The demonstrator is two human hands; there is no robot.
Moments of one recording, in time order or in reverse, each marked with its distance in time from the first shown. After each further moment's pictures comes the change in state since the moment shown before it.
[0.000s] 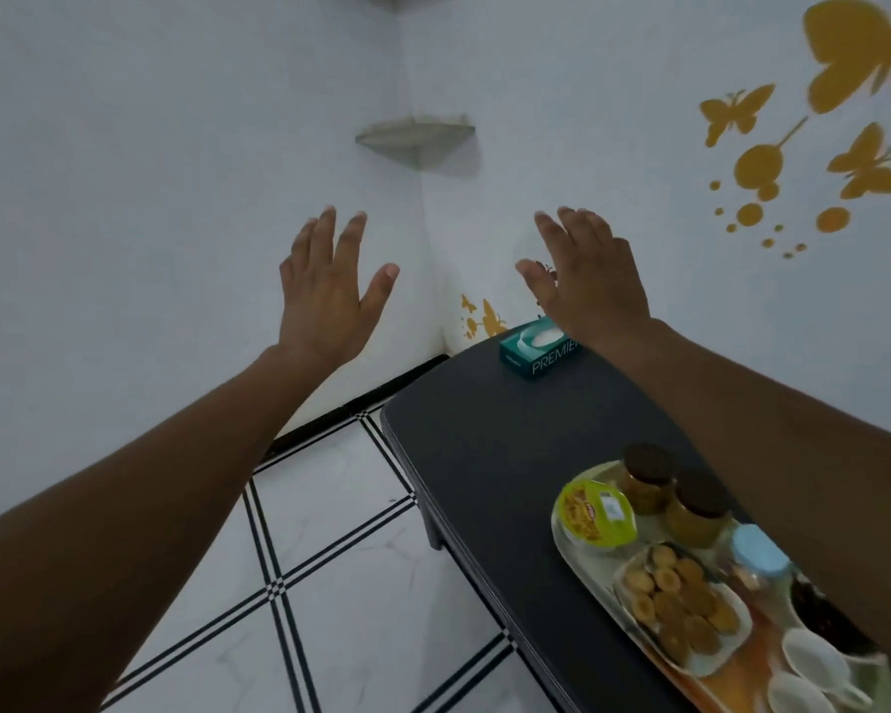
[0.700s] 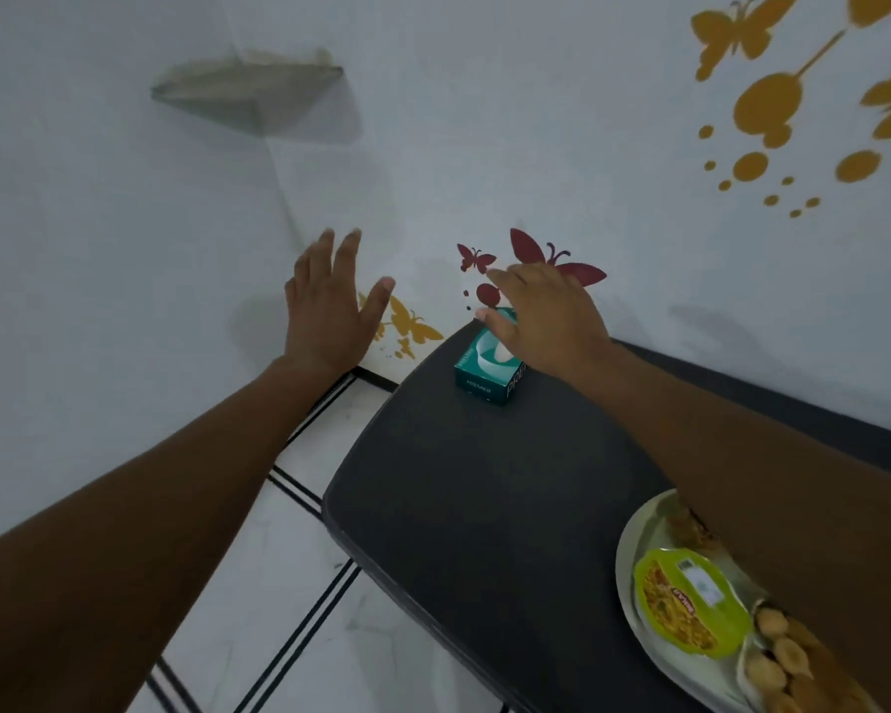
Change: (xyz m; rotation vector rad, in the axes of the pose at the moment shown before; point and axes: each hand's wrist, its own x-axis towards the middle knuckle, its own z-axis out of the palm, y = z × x) left_hand 0.208 -0.111 0.295 -0.275 -0.253 0.136; right_hand 0.145 0.021 0.235 -0.175 -0.285 0.215
